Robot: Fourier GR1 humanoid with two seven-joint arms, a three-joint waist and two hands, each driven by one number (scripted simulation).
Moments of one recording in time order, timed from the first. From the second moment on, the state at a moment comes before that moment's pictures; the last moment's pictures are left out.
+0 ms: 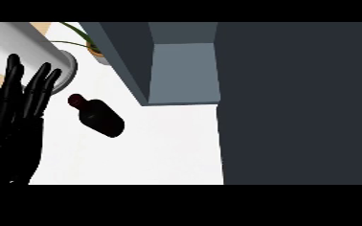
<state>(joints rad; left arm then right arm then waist) 0.00 0.09 0.00 -2.10 0.01 0.02 -0.01 0.00 -0.09 0.01 -2.10 -0.02 0.02 -0.01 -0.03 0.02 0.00</state>
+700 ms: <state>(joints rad) 0.05 0.01 -0.30 -2.08 0.09 0.03 0.10 0.17 -0.16 0.07 -2.28 -0.21 0.20 0.14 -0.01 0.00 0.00</state>
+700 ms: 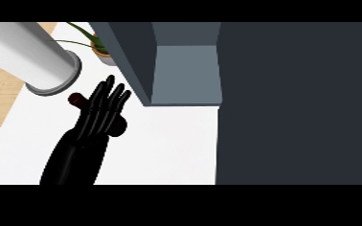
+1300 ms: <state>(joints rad) 0.01 0.00 -0.43 -2.26 0.05 0.18 0.32 0.10 -0.19 0.00 -2.38 -0.30 0.20 0.34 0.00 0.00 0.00</state>
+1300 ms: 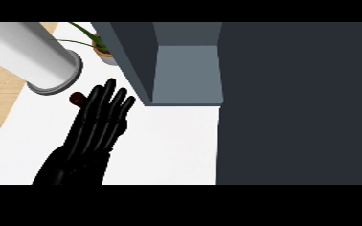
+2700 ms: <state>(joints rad) -0.02 0.10 -0.12 -2.38 0.14 0.21 0.50 0.01 -0.18 0.00 -2.41 -0.29 0.14 0.49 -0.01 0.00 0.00</state>
